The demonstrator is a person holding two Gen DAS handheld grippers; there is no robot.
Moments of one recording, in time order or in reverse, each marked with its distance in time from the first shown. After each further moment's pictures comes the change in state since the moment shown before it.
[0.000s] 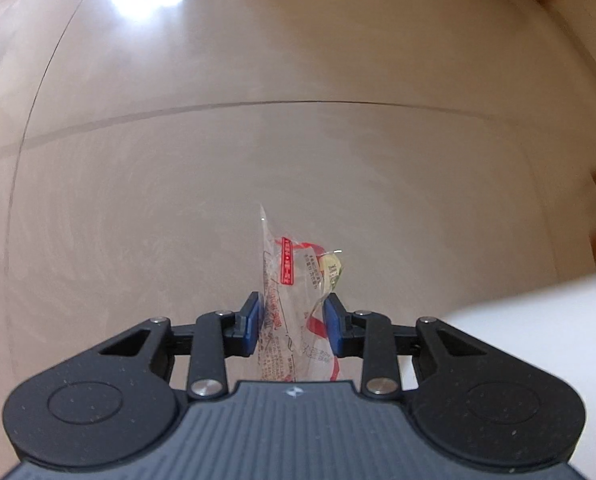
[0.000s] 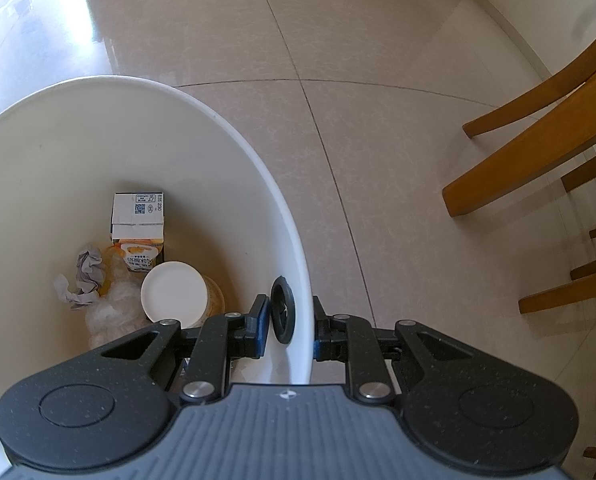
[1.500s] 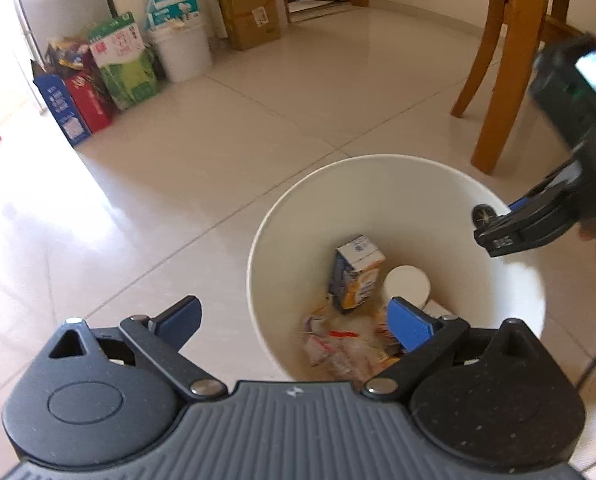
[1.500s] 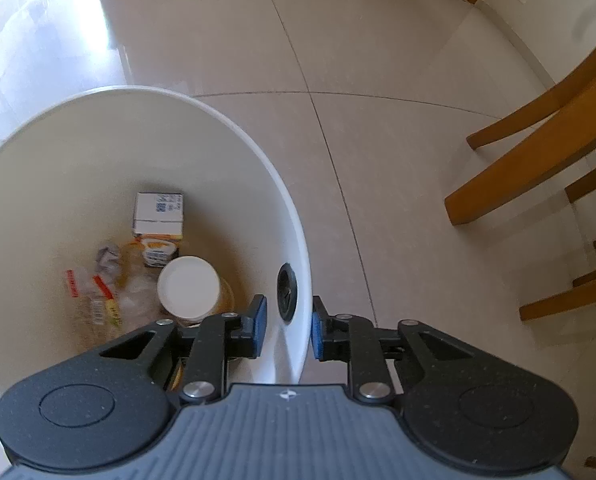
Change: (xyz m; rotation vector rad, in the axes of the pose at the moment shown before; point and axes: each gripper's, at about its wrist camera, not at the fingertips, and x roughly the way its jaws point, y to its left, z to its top) left arm -0.176 -0.168 -0.126 0.539 -0.367 0.072; right arm -0.035 -0.006 -0.012 -0.009 -0.045 0.056
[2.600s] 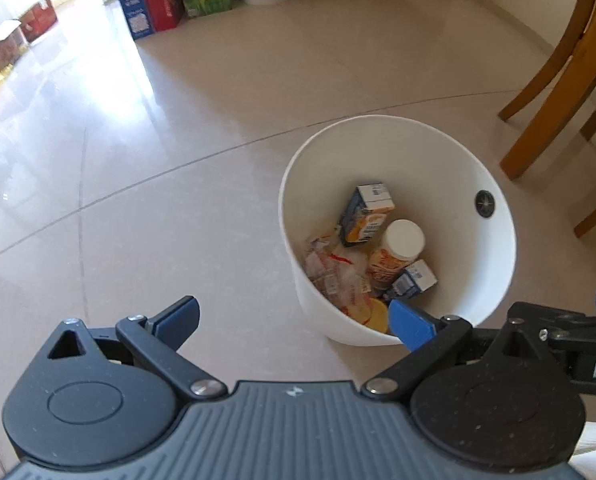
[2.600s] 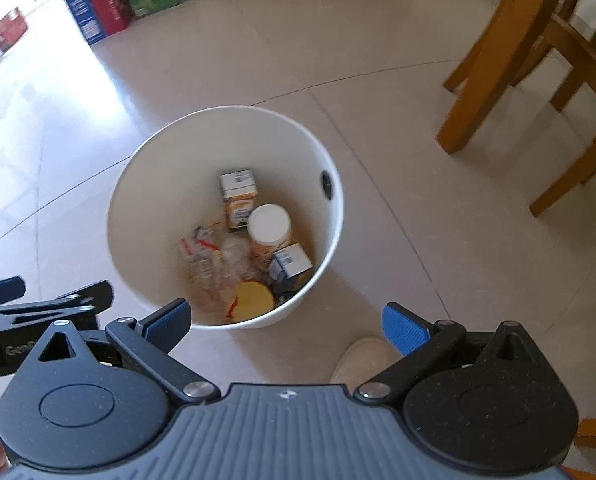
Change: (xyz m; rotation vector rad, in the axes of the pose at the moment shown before) left arm -0.056 0.009 -0.020 -0.299 0.202 0.049; right arm -0.141 0.022 -0.074 0.233 -0.008 0.113
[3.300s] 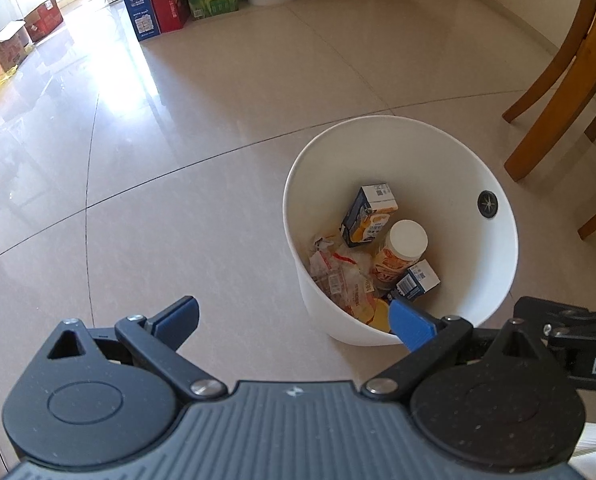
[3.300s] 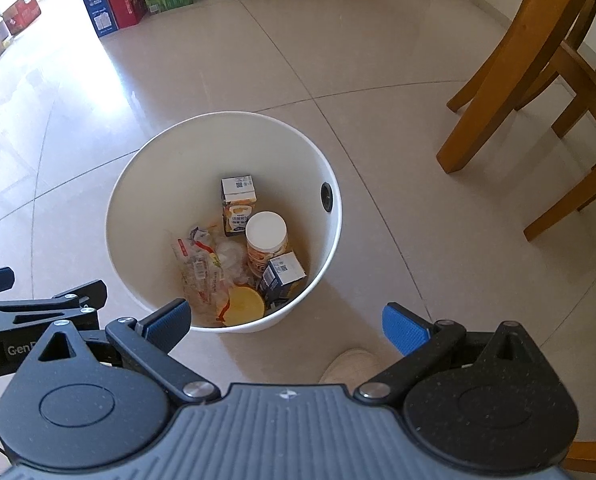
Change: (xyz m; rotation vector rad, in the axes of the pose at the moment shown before) left arm -0.004 0.003 0.001 0.001 0.002 0.000; right arm -0.005 0.003 0.000 -0.050 -0.020 -0.030
